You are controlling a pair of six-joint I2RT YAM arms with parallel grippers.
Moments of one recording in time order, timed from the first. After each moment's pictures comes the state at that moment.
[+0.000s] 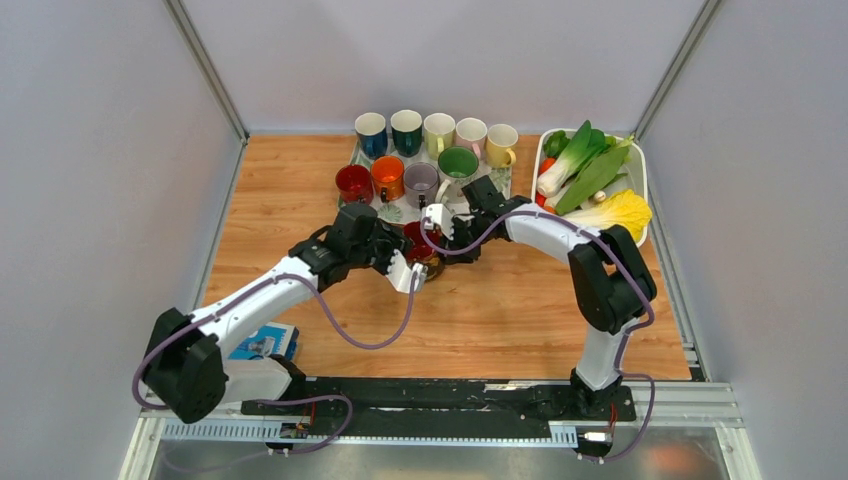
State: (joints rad) left arm -0.62 1.22 0.86 -0.29 0.24 1.49; right arm 0.55 1.82 1.24 -0.50 -0.57 -0.79
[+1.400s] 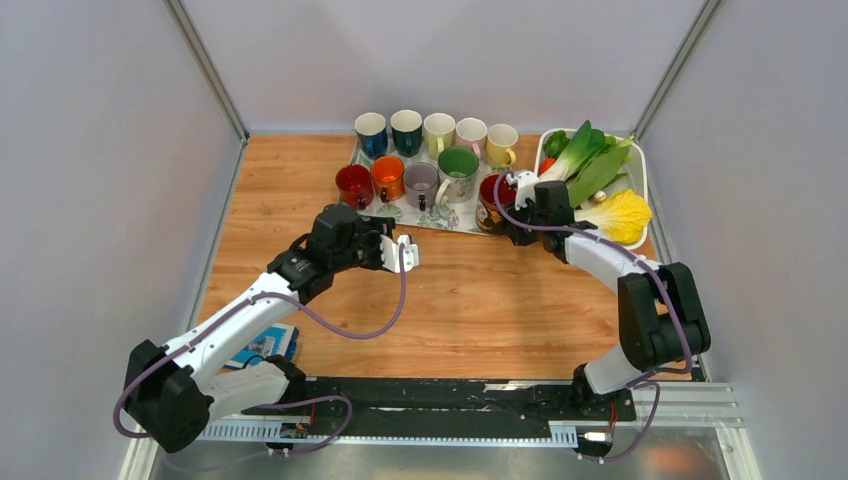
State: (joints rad) left arm -0.61 1.09 0.81 -0.24 0.21 1.05; right arm 0.27 1.53 0.89 -0.06 -0.19 -0.10
